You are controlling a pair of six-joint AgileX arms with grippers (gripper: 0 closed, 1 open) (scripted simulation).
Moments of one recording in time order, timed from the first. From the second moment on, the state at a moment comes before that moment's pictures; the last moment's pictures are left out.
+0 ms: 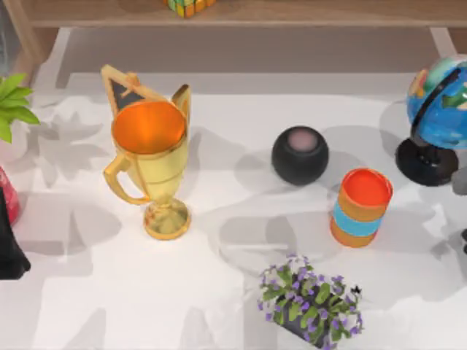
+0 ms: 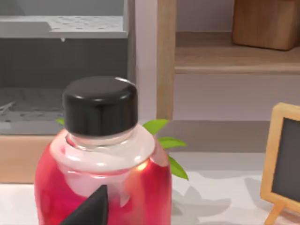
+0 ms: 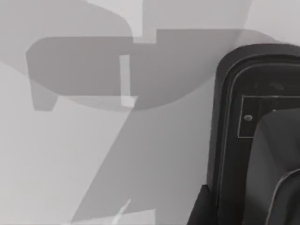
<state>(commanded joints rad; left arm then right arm) 0.00 0.00 0.00 0.00 0.00 0.00 -0.01 1.79 0.96 -0.74 0.00 -0.49</state>
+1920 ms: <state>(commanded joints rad) 0.00 0.00 0.00 0.00 0.00 0.00 -0.35 2.22 2.25 -1.28 0.04 -0.42</state>
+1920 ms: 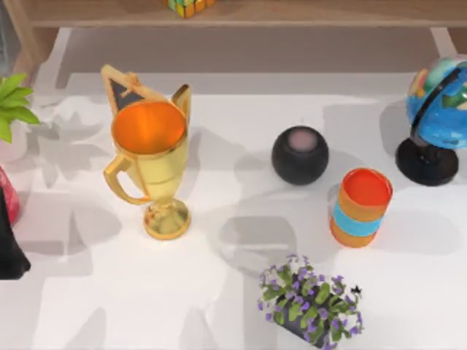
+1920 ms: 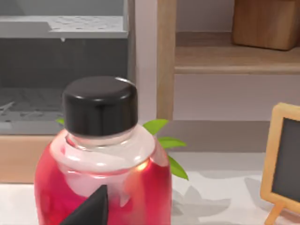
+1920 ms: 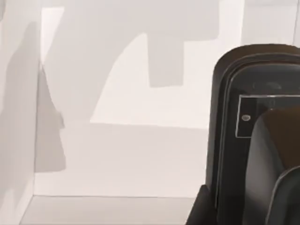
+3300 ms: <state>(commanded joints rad) 0.00 0.00 0.00 0.00 0.00 0.00 -0.40 2.40 2.59 -1.45 0.06 -0.21</state>
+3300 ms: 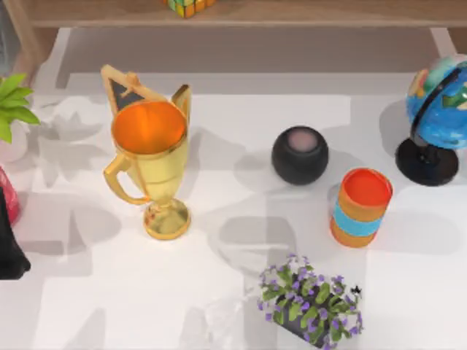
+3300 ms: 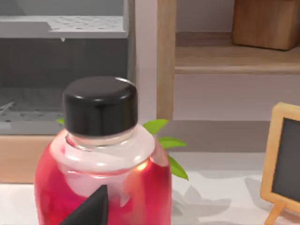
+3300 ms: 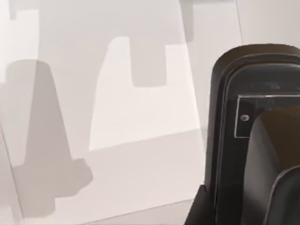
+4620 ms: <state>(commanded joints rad) 0.00 0.00 0.00 0.00 0.00 0.00 -0.37 2.61 2.44 -1.40 0.01 -0.36</state>
